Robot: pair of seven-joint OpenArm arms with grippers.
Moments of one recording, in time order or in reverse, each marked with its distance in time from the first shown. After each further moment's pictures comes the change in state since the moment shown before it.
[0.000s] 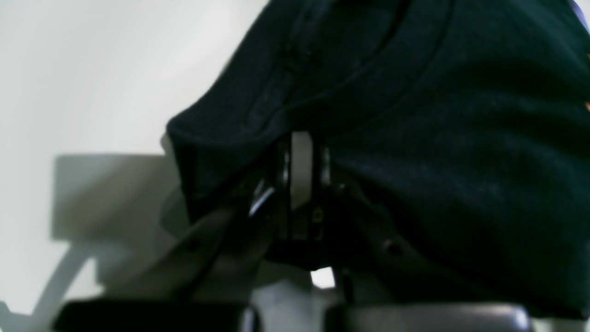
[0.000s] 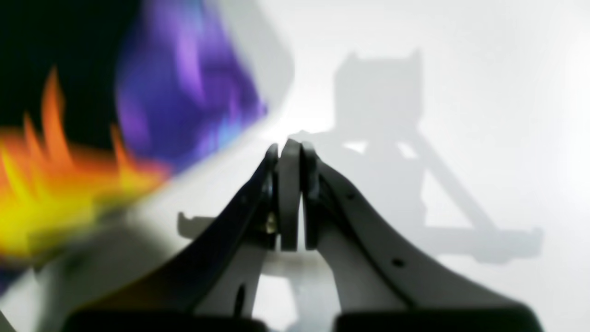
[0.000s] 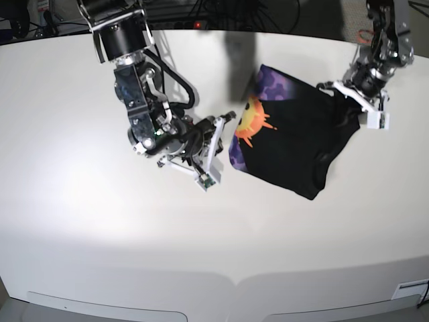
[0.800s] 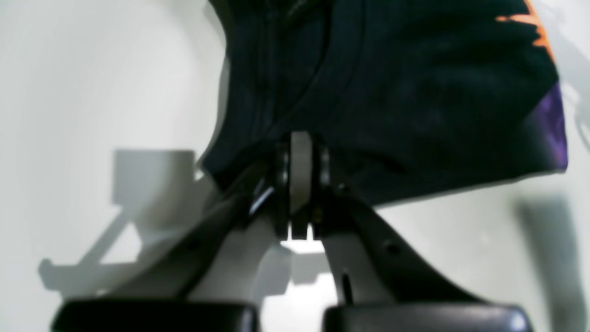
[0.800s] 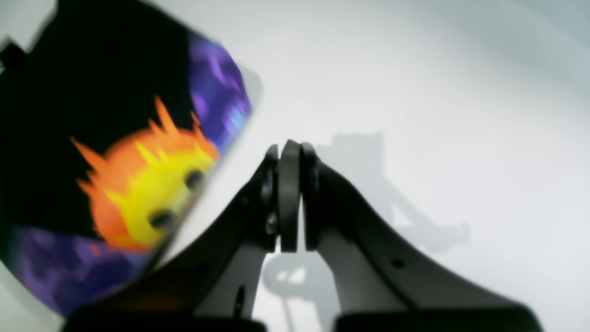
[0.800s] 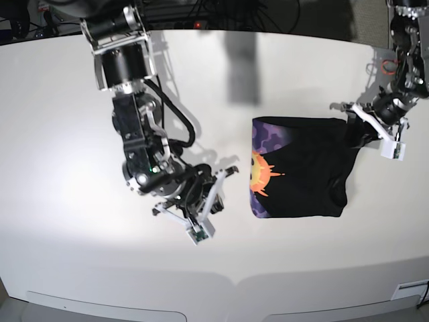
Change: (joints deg) left arm -0.9 -7.2 0.2 12.0 -9.4 -1.4 15.1; right arm 10.1 -3.5 4.5 -2.3 -3.0 -2.9 9.3
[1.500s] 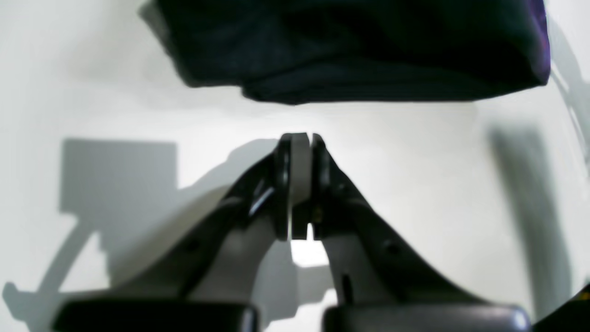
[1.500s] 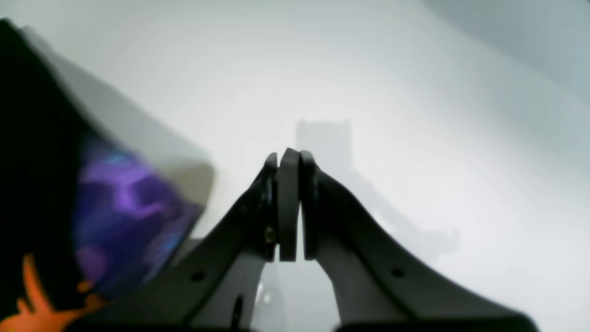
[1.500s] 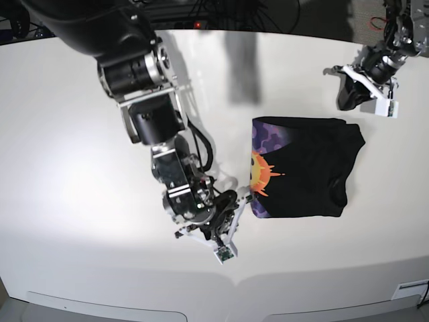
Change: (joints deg) left arm 9.9 2.8 0.2 0.4 -0.4 -0.2 -8.6; right arm 16.9 -7.1 0.0 -36.4 -14.6 -8.2 20.0
